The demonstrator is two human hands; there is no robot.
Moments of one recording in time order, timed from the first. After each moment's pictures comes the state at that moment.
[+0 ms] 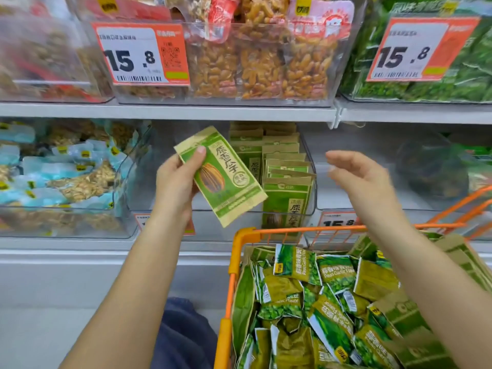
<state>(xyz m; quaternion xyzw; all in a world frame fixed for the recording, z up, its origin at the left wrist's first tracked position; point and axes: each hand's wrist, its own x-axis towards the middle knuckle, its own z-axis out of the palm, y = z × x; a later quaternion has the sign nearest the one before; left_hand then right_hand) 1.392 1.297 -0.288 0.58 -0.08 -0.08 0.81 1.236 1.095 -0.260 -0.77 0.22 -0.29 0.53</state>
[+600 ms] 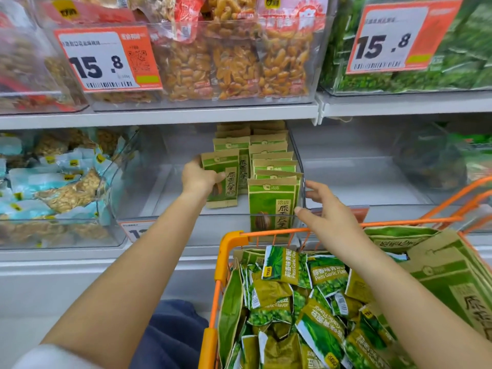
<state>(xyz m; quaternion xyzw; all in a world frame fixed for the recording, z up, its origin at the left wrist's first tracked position) 1.450 1.231 -0.330 0.80 -0.05 -0.07 0.59 1.229 1.095 -0.304 -0.88 0.23 -0.12 0.40</state>
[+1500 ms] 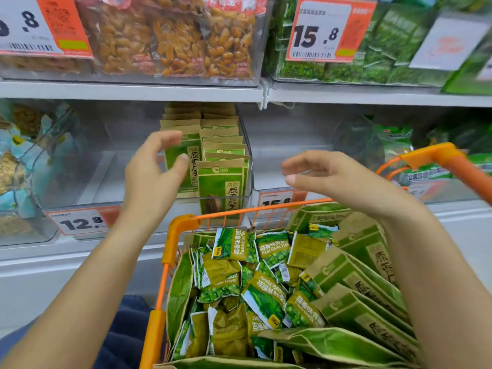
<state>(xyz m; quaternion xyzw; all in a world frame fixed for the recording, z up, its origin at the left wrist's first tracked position) 1.342 1.258 -0.289 0.78 -0.27 0.11 0.55 1.172 1.055 -0.227 -0.90 0.17 -0.05 0.41</state>
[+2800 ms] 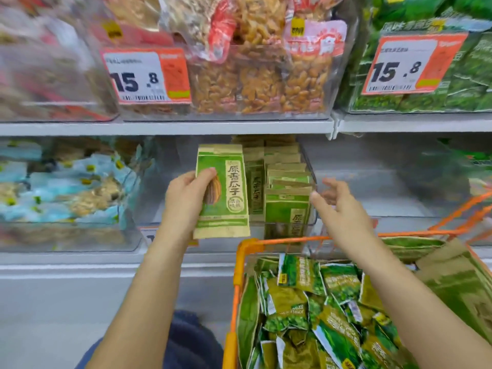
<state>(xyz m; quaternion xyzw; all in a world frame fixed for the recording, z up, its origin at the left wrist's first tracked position) 1.373 1.301 -0.276 0.73 -0.10 -0.03 0.67 1.242 1.100 -0.295 -0.86 0.27 -0.20 0.37</state>
